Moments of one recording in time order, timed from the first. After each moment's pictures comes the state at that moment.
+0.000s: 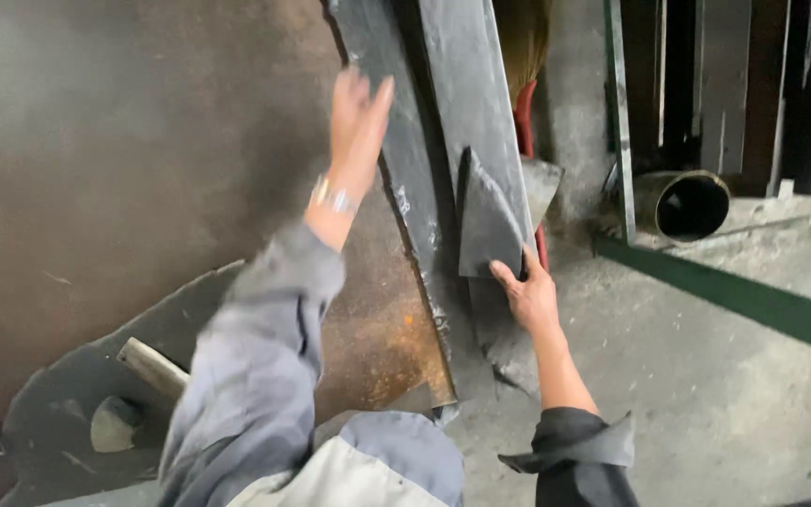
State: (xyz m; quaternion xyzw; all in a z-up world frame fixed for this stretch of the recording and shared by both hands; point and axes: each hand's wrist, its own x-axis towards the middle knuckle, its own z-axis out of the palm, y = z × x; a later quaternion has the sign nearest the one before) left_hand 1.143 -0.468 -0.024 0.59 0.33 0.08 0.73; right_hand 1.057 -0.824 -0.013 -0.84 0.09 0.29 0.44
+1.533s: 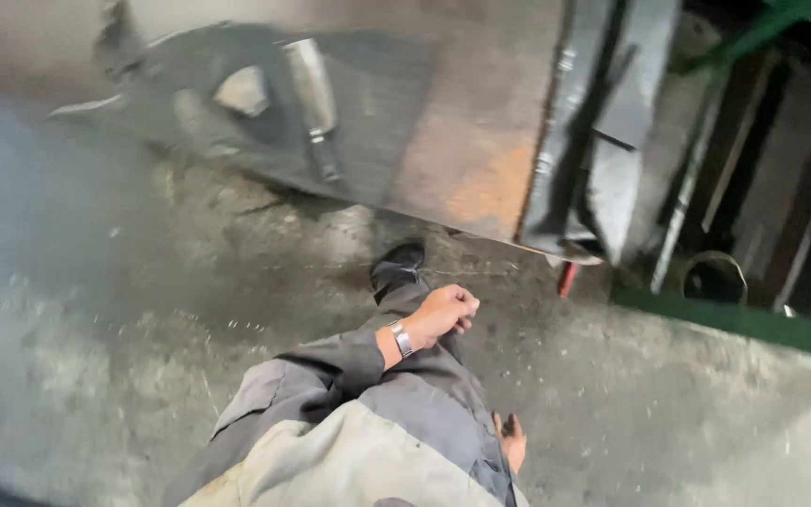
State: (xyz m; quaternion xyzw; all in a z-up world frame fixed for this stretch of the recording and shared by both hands) left_hand 0.529 -0.841 0.014 0.44 0.38 -0.02 0.81; right_hand 0.497 -1.261 -0.157 -0.94 0.03 0.26 0.22
